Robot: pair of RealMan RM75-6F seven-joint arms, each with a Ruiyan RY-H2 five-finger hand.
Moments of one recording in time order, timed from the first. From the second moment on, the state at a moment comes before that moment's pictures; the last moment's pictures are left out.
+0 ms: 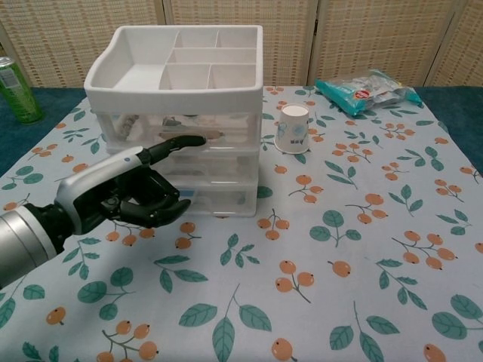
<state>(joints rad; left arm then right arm) -0.57 -1.71 -0.05 -1.40 1.55 1.12 -0.65 0.04 -0.99 0.09 -1.68 -1.55 1.59 0.02</state>
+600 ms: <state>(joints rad) -0.56 -1.70 -0.05 -1.40 1.54 1.14 -0.70 0.05 -1.00 0.10 -1.68 -1.54 1.57 0.03</state>
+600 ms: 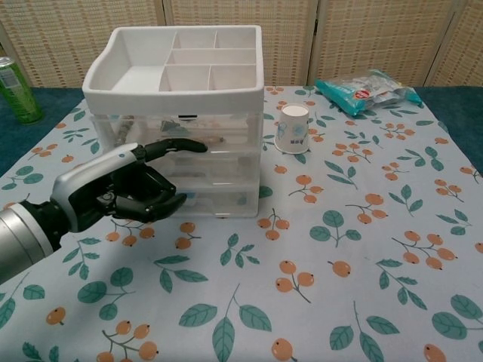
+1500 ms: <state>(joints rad) -0.51 -1.55 0.04 -1.52 1.63 1.22 -0.56 0.04 -0.97 0.11 -1.72 -1.56 1.60 -0.02</state>
